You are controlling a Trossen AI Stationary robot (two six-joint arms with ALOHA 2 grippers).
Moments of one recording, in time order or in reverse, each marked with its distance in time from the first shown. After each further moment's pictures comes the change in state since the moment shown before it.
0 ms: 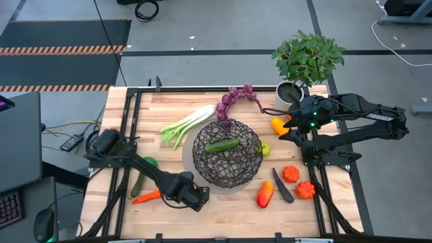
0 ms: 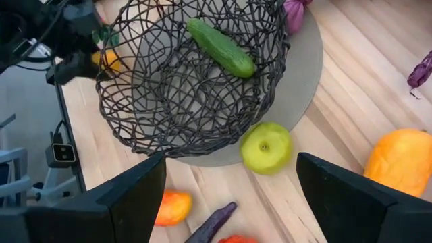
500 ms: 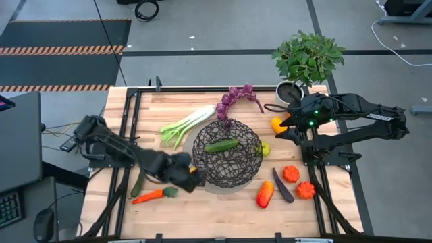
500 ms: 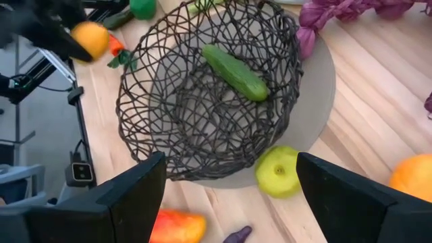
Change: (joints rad) left arm 0.111 -0.277 0.125 -0.198 -0.167 0.322; right arm 0.000 0.000 0.000 0.090 0.007 0.018
